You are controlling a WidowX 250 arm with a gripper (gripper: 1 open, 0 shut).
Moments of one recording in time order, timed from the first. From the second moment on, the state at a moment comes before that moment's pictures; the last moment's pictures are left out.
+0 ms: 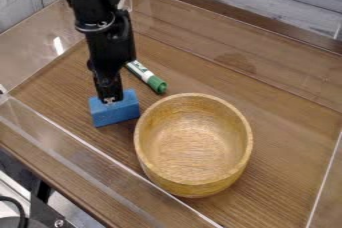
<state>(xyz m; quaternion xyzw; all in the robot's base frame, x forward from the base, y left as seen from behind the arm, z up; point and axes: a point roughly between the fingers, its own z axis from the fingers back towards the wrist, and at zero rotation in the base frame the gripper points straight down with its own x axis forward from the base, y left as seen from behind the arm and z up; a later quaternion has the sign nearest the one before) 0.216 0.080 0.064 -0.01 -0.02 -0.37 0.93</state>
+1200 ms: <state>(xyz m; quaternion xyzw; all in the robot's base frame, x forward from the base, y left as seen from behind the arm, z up) 0.224 0.082 0.039 -0.01 -0.04 -0.36 0.93</state>
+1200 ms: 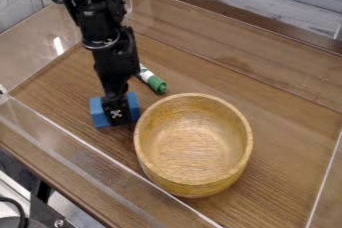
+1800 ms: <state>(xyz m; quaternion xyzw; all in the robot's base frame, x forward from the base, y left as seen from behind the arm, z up) 0.219 0.081 0.034 -0.02 -0.03 -0.36 0.93</state>
